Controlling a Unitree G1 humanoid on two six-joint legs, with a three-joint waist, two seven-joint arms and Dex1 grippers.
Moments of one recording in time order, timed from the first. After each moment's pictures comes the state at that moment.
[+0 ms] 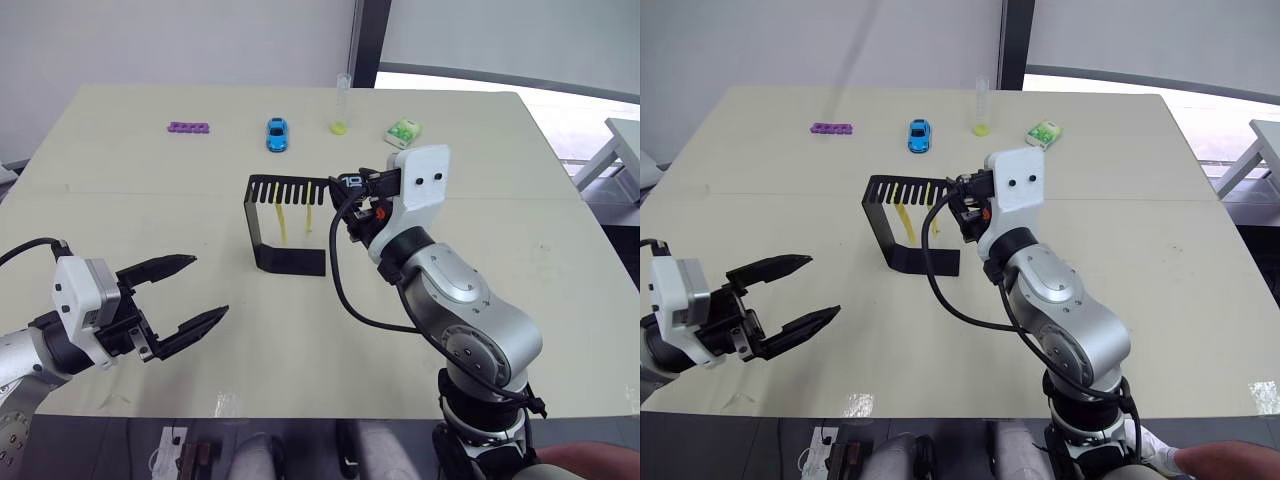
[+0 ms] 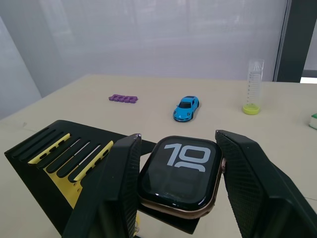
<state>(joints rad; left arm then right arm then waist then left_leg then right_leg) 0.23 0.79 0.58 -0.66 -0.76 0.44 -0.79 -0.58 -0.02 0.11 -0.69 0.38 0.99 -0.12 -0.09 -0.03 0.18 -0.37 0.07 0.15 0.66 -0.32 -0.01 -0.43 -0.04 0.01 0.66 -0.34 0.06</state>
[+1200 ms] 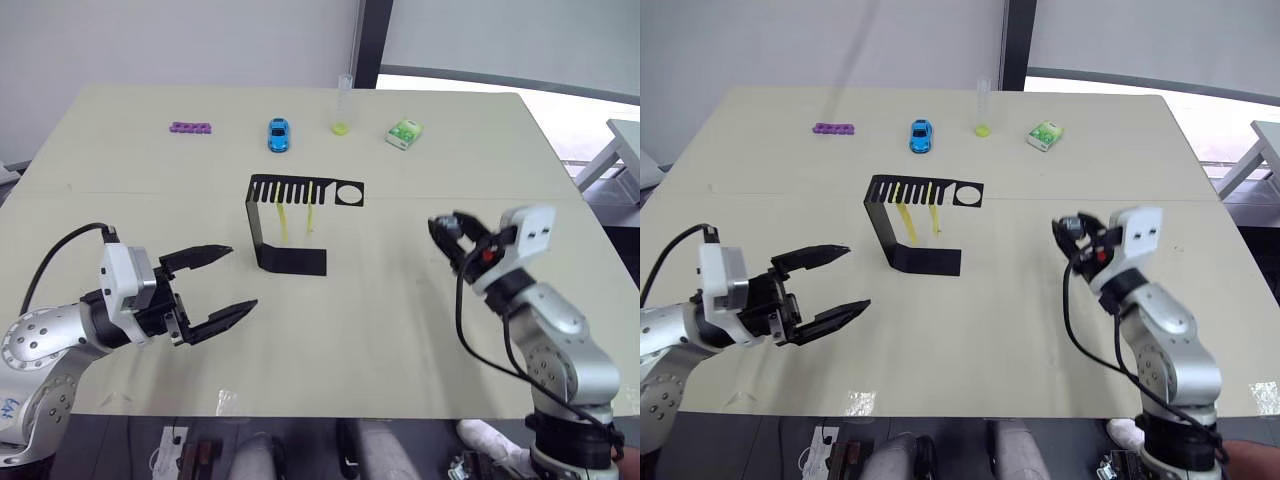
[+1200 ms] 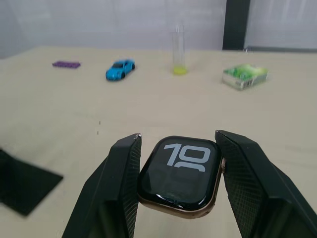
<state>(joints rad) 0.02 0.76 0.35 -0.53 -0.70 0.36 -0.87 -0.16 -0.36 -0.24 -0.39 0.46 0.52 0.40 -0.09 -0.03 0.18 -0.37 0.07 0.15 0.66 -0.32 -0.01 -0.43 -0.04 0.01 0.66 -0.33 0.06</state>
